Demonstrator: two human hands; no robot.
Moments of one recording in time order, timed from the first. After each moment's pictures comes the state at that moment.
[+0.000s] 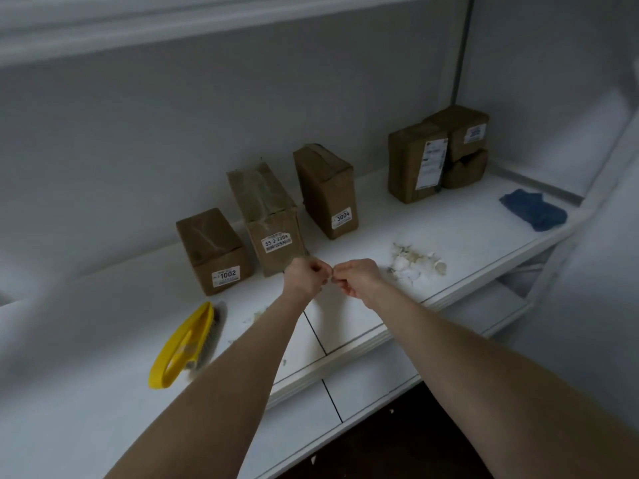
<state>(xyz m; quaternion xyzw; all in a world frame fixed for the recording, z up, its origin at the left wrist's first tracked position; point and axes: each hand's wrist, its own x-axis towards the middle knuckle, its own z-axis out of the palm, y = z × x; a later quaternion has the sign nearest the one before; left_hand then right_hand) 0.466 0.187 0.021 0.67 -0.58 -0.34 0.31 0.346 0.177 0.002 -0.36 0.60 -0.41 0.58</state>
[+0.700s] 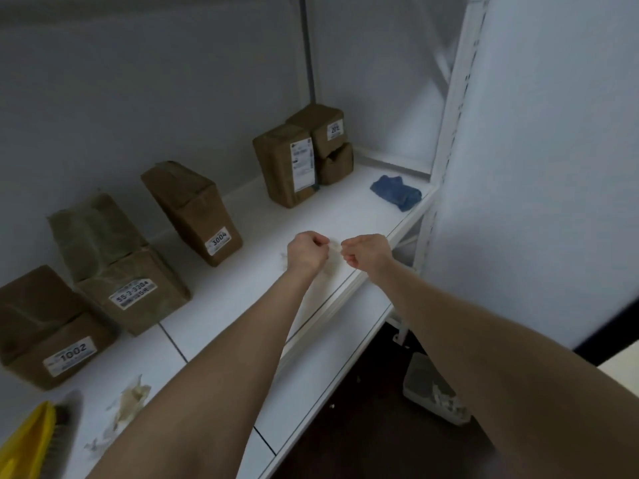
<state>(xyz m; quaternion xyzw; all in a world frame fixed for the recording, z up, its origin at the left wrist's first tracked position) 0.259 0.135 0.022 0.57 -0.66 -0.39 0.29 0.138 0.168 -0.002 -0.26 0.68 -0.52 0.45</state>
